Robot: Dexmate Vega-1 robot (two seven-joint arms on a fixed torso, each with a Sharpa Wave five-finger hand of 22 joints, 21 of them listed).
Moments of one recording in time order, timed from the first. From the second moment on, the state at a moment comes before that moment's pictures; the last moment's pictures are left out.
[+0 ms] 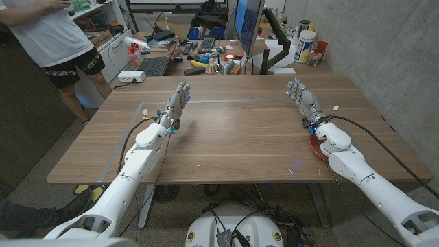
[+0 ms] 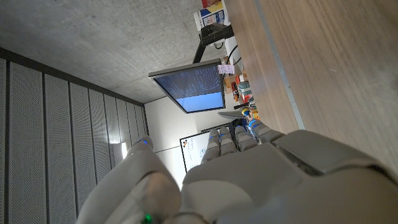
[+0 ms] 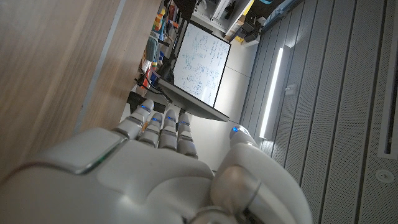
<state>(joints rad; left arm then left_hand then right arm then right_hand) 0.90 0.33 0.14 -1.37 -0.41 -0.15 -0.16 0.26 -0.03 0.21 0.08 0.38 0.01 0.06 0.20 0.18 -0.04 0.00 0.20 0.18 -0.08 0.01 0.19 0.18 -0.08 -0.03 0.20 0.17 -0.90 -0.59 -0.34 -1.36 0.64 0.39 0.06 0.26 0.08 0.27 0.00 0.19 0.19 0.09 0.20 0.18 0.16 0.09 0.22 0.18 0.06 0.04 0.18 0.18 0.15 -0.02 0.20 0.18</state>
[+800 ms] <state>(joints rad) 0.91 0.33 0.15 -1.40 -0.41 -0.14 -0.14 0.26 -0.03 0.21 0.08 0.38 0.01 0.06 0.20 0.18 -0.04 0.00 0.20 0.18 -0.08 0.01 0.19 0.18 -0.08 -0.04 0.20 0.17 -0.95 -0.64 -0.31 -1.42 0.63 0.42 0.05 0.27 0.07 0.27 -0.01 0.19 0.20 0.08 0.20 0.18 0.17 0.09 0.22 0.18 0.07 0.04 0.18 0.18 0.15 -0.02 0.20 0.18</state>
